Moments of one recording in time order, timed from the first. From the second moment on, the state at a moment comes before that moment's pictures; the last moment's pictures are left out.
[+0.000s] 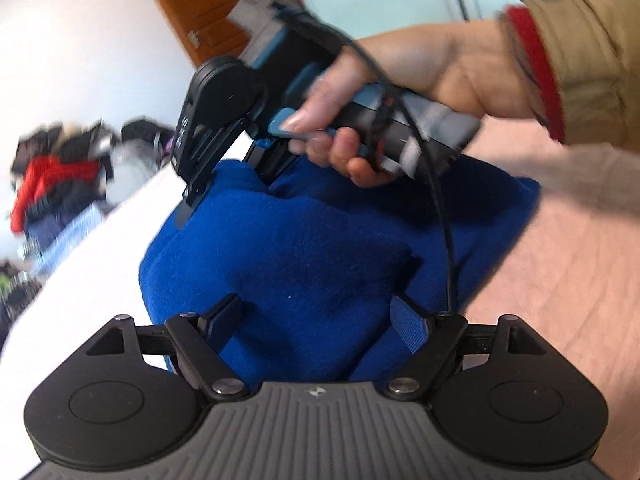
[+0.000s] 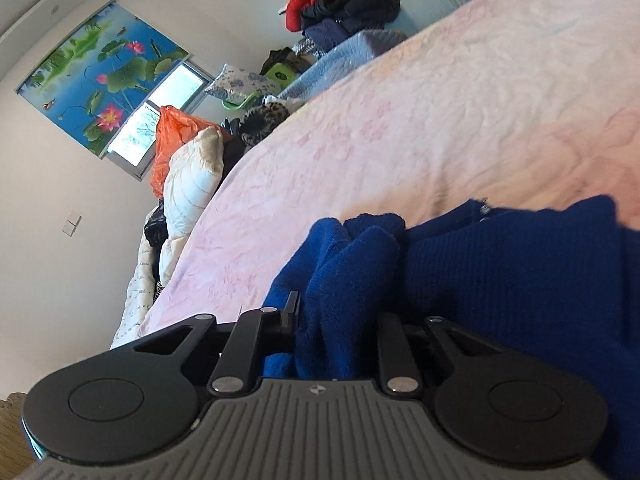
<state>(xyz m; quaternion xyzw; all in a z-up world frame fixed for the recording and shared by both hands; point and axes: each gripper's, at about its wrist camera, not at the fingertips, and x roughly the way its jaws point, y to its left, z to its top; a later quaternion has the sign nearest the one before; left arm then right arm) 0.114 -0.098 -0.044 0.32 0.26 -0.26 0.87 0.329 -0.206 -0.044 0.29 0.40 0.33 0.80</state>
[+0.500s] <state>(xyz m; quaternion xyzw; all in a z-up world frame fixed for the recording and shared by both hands) 0.108 -0.120 -0.061 0.39 0.21 -0.25 0.86 0.330 -0.219 -0.054 0.30 0.41 0.32 0.80</state>
